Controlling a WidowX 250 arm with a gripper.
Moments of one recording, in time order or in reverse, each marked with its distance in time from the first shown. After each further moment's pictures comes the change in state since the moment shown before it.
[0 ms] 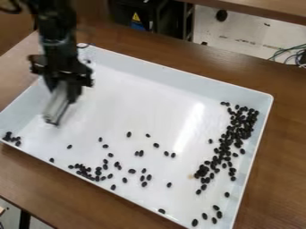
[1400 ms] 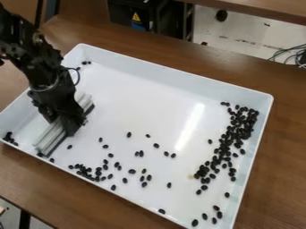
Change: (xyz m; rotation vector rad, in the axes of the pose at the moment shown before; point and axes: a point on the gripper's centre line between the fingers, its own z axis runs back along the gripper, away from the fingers) arm -0.043 -0.057 -0.041 -0.205 -0.082 -0.232
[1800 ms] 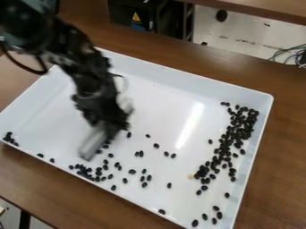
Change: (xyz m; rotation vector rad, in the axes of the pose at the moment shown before) arm 0.016 -0.084 -0.010 -0.033 -0.038 -0.100
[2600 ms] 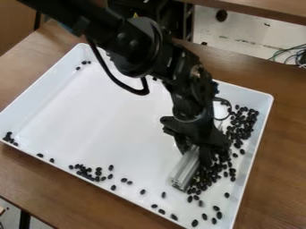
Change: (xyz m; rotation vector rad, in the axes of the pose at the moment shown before) arm 0.022 -0.115 -0.010 -0.080 0.030 0.018
